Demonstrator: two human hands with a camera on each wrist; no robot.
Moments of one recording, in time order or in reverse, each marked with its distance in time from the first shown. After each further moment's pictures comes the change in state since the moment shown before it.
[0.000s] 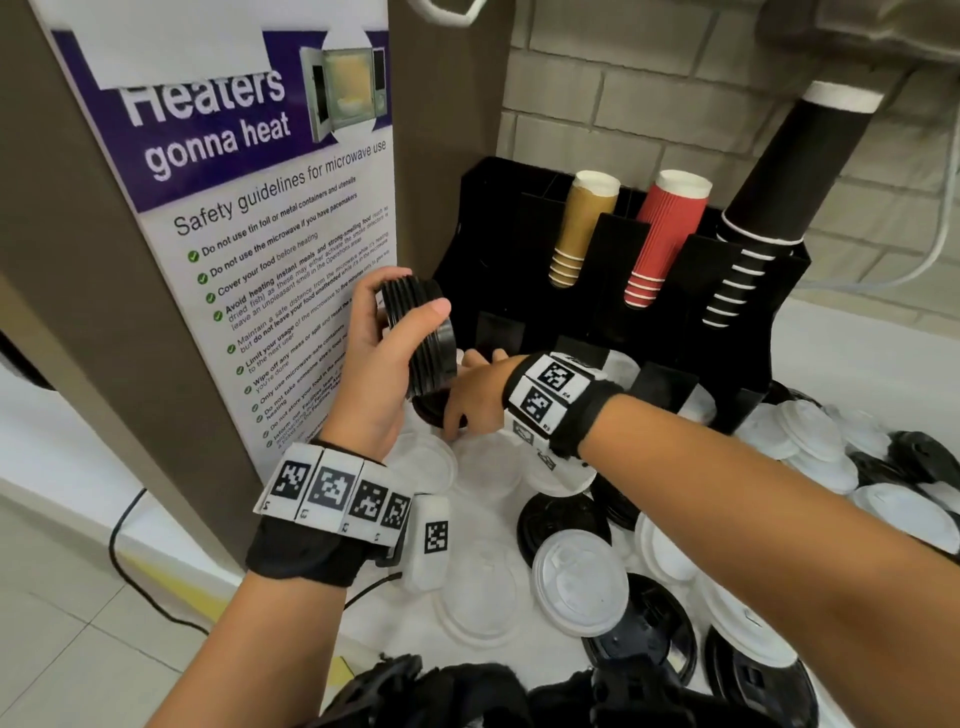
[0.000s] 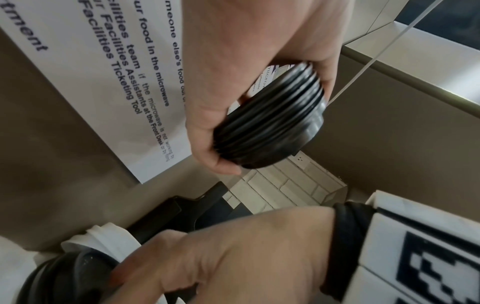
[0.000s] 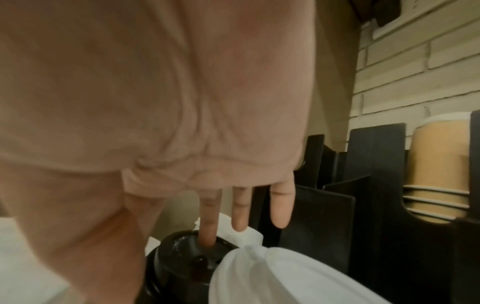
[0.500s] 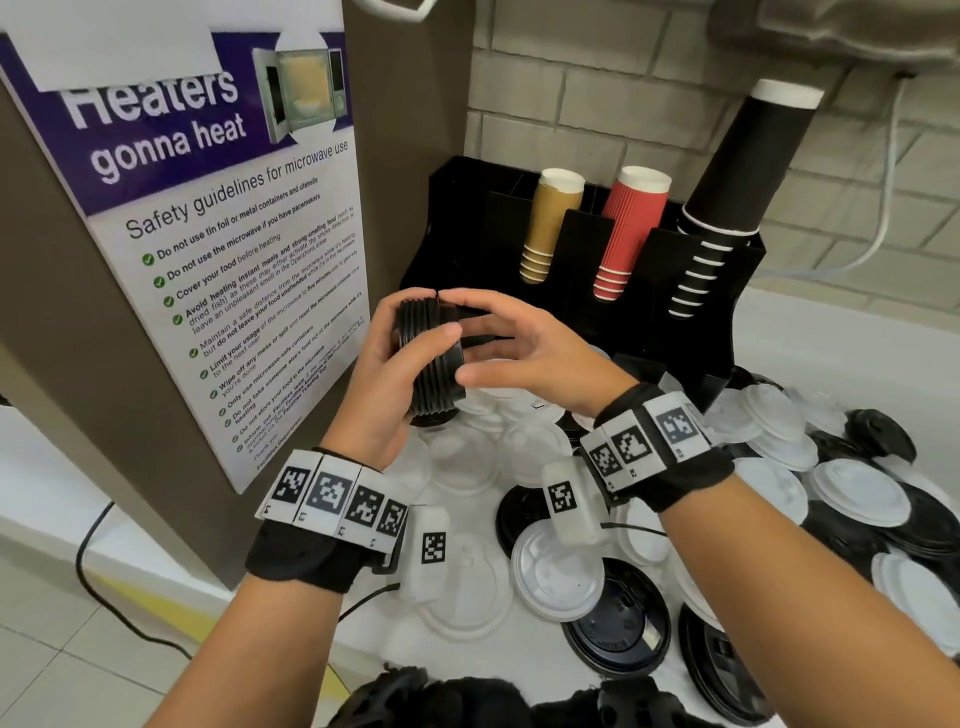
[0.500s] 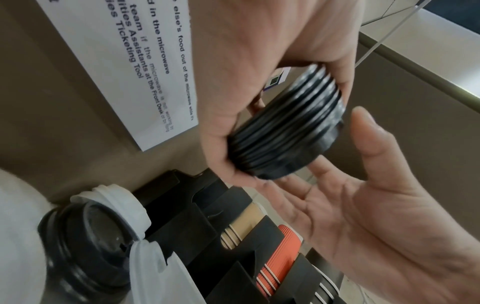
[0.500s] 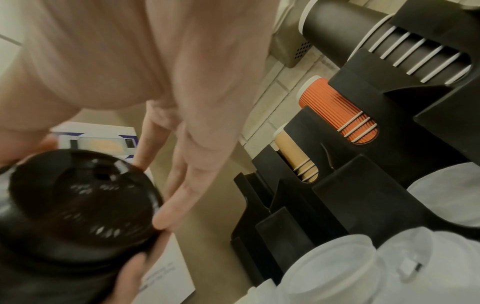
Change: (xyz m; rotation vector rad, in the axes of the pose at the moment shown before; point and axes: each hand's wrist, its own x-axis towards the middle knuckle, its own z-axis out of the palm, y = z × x) left_hand -0.008 -0.014 0.014 0.012 -0.182 -0.111; right_hand -0.079 0.046 0.041 1.476 0.722 -0.536
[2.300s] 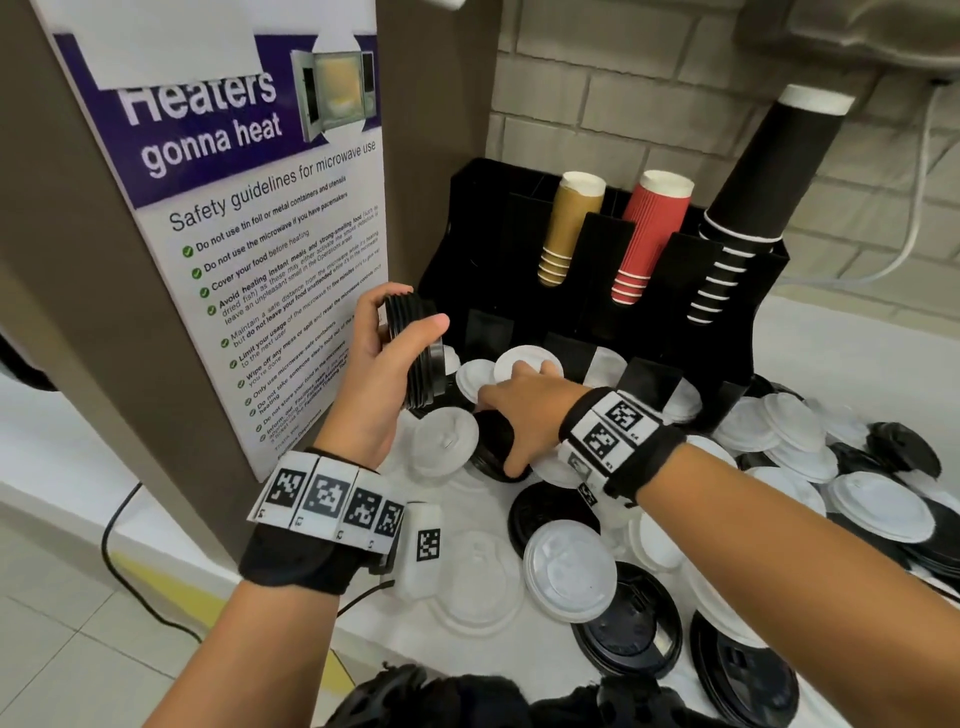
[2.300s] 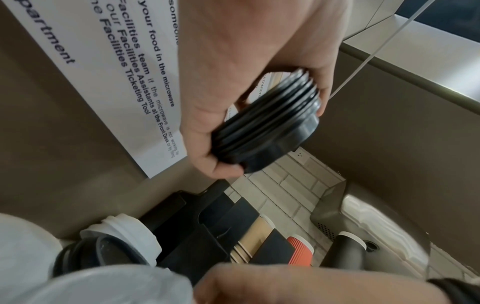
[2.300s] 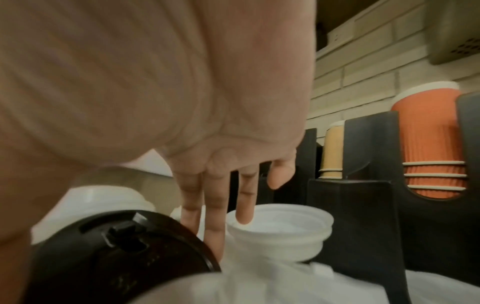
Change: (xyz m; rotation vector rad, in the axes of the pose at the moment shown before) left_hand 0.000 0.004 -0.018 0.099 0.142 0.063; right_hand 0.024 0.044 0.013 -1.336 -0.471 0.457
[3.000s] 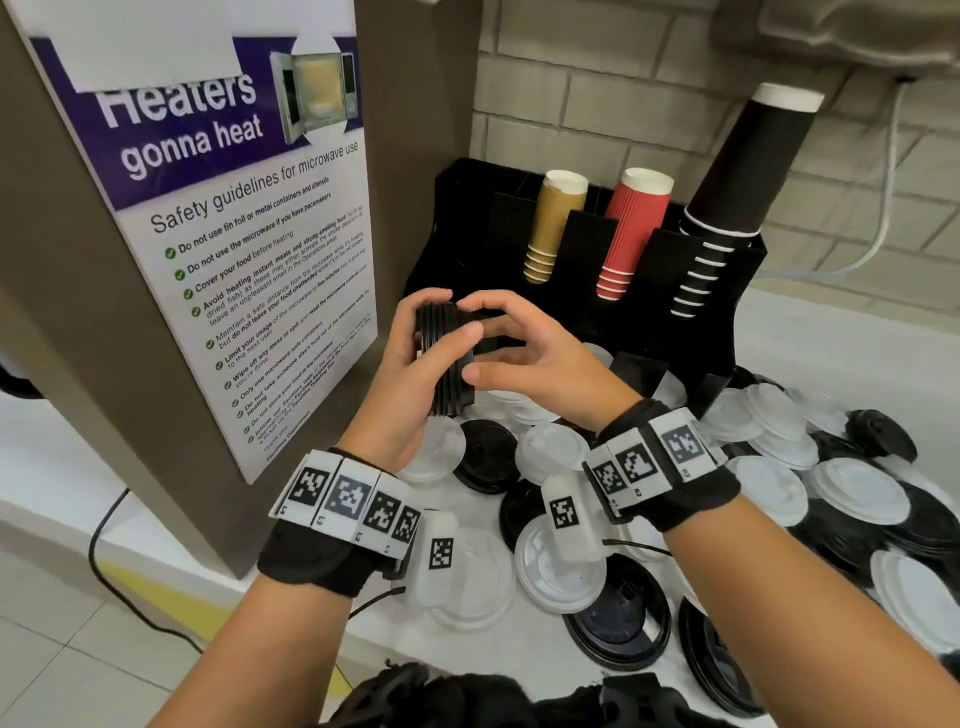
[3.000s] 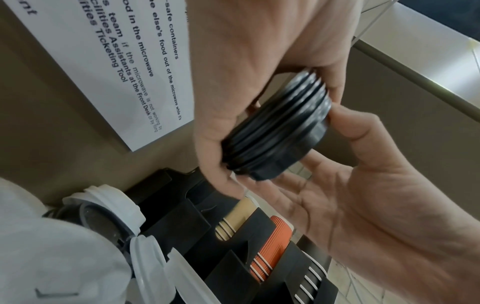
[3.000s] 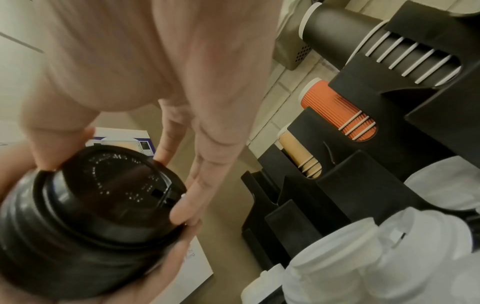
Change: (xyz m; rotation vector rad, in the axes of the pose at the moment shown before) left_hand -0.016 0.004 0.025 -0.056 -0.204 -0.087; right_hand -0.052 -0.005 -0.016 1.313 0.570 -0.341
